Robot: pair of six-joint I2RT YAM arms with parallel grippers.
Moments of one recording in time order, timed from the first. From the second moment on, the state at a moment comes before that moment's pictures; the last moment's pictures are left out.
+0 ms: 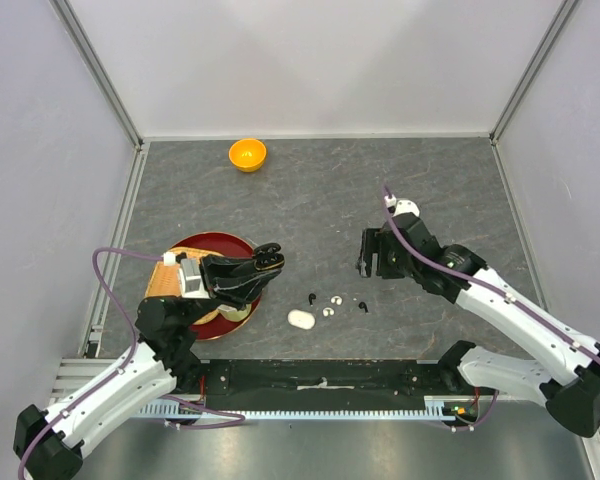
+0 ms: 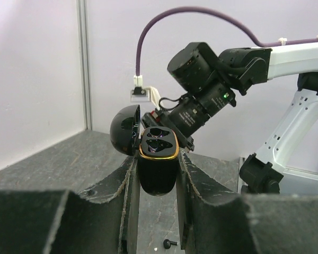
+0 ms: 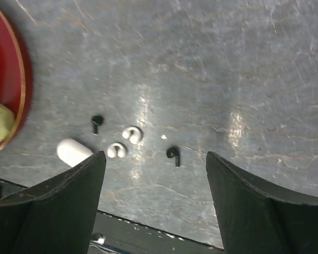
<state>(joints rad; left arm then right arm) -0.71 0.49 0.23 0.83 0.39 -0.30 0.71 1.04 0.95 -0.68 0.19 0.60</state>
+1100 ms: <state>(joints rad) -0.71 0.41 0.24 0.70 0.39 -0.29 0.82 1.41 0.82 -0.61 0.17 0.58</state>
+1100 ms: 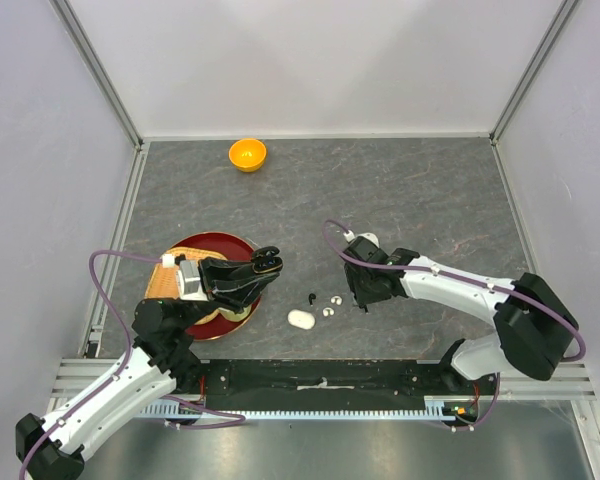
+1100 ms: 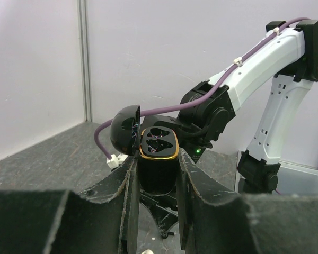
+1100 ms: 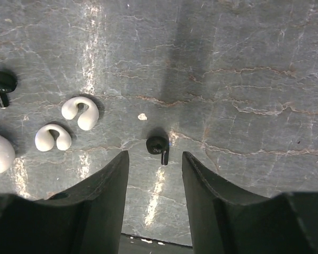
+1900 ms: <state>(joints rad) -0.71 0.40 0.25 0.68 0.39 -0.29 0.83 1.49 0.82 -0.57 0.20 0.58</state>
